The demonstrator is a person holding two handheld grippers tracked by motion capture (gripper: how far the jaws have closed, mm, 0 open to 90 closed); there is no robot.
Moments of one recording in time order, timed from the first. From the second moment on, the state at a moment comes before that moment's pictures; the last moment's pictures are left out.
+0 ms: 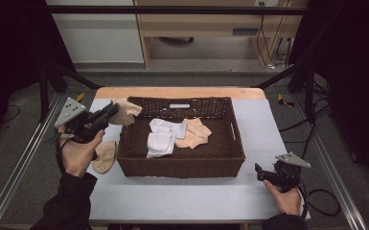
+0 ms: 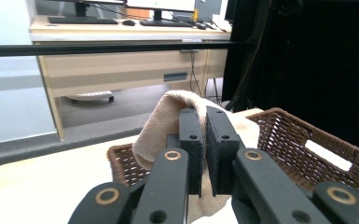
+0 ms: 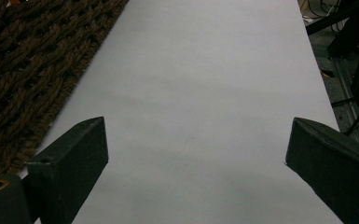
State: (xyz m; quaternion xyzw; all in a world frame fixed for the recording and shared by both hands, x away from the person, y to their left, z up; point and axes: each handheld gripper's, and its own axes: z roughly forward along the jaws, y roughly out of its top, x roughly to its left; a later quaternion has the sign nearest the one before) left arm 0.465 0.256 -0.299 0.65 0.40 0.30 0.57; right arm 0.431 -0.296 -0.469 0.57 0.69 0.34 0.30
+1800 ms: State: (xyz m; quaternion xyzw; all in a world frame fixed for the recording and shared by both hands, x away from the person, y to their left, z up) left arm 0.465 0.328 -0.440 0.70 0.53 0.25 0.40; right arm 0.429 -0.295 -0.470 0.56 0.69 0.34 0.29
